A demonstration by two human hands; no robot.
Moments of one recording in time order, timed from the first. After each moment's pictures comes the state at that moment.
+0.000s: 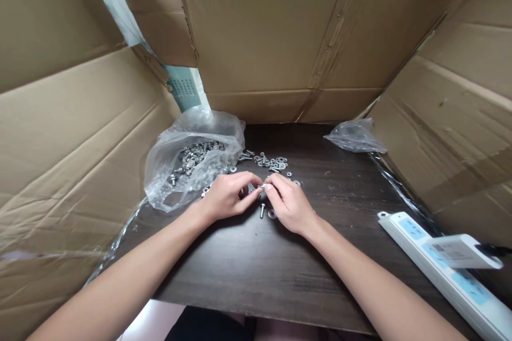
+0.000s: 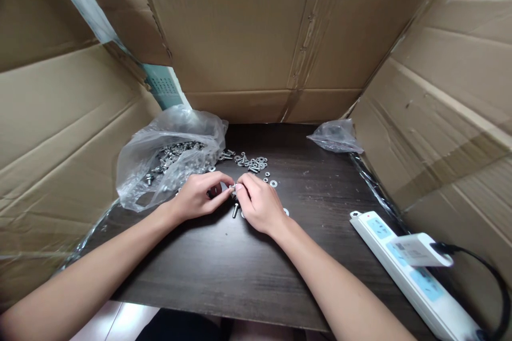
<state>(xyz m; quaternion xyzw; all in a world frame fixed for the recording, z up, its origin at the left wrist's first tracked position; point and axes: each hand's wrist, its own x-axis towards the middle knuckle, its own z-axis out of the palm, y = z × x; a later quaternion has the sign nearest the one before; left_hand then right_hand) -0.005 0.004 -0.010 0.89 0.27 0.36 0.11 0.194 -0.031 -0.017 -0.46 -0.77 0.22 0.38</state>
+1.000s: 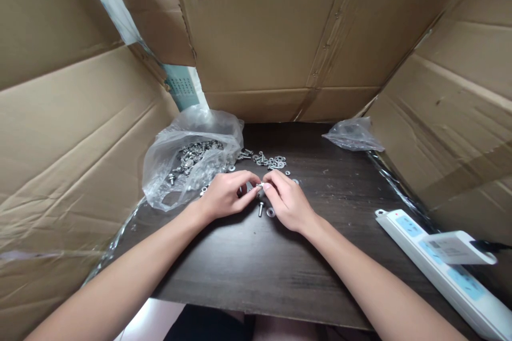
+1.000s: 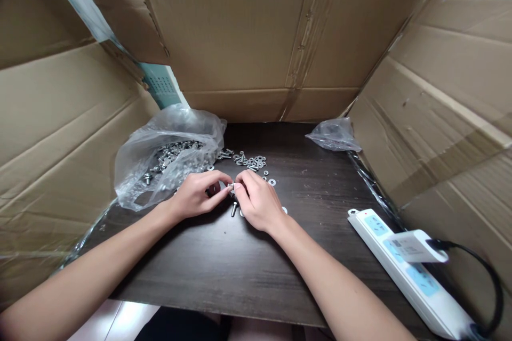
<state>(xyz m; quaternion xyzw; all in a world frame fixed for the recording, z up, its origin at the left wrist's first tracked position) -0.007 0.006 -0.012 0.89 0.28 0.35 0.12 0.195 -0.030 -0.016 -0.47 -0.77 0.22 0.38</state>
